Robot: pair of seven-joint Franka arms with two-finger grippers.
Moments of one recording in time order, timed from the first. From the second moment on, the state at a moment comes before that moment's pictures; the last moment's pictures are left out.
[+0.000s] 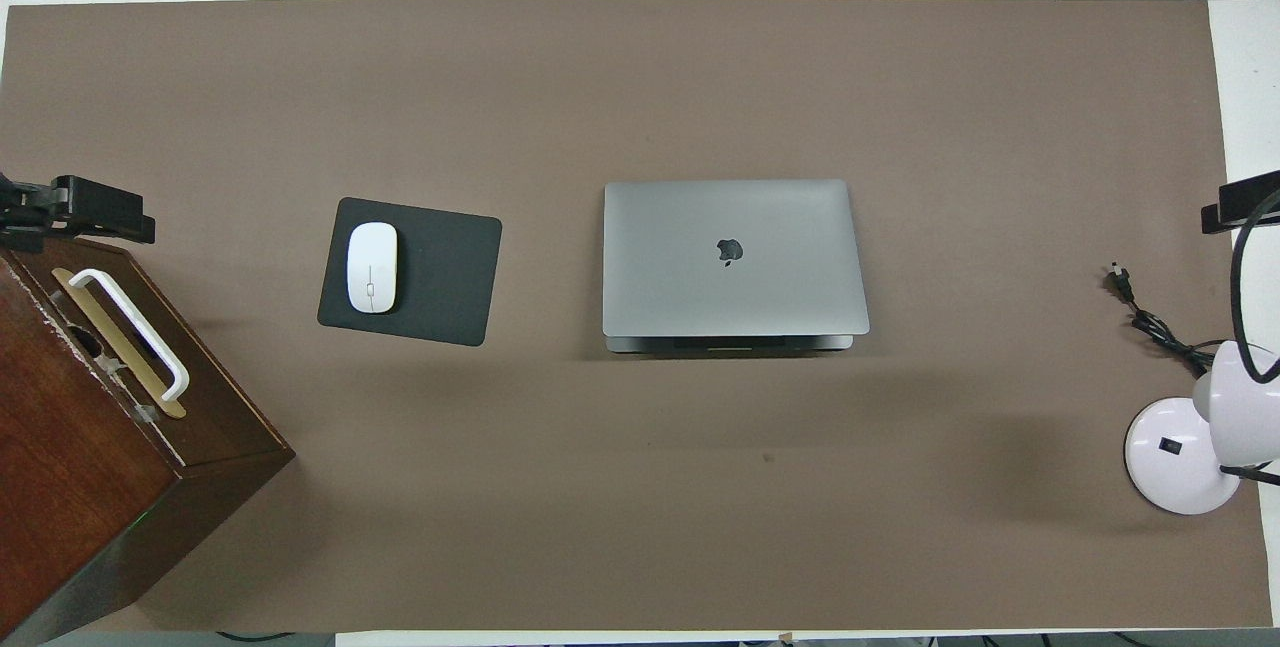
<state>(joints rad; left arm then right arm) -0.02 0.00 0.02 -1.62 -0.03 1.61 -0.01 0.09 0.00 -0.23 -1.59 0.01 1.61 -0.07</state>
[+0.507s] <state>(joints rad) -0.01 0.00 0.02 -1.62 -0.03 1.61 0.00 0.09 -0.01 -0.23 -1.62 0.01 1.61 -0.07</state>
